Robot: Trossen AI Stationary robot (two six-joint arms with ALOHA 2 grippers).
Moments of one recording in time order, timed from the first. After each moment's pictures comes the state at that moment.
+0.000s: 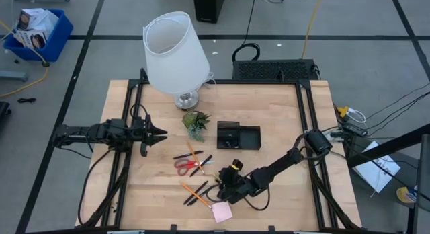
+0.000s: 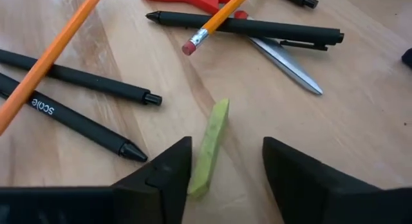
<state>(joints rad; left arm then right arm) -0.04 0.01 0.09 -0.21 -0.05 -0.27 0.51 2.11 1.17 0.01 0.63 0.80</state>
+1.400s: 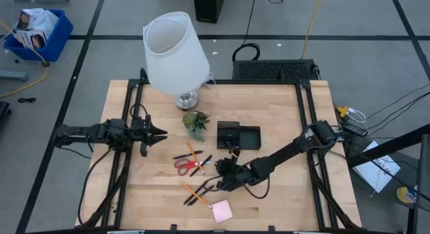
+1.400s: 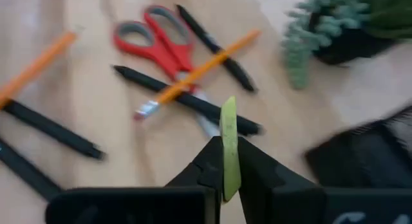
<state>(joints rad) -0.04 0.01 0.09 -0.21 -0.05 -0.27 0.42 1.98 1.17 -0.07 0.68 0.46</state>
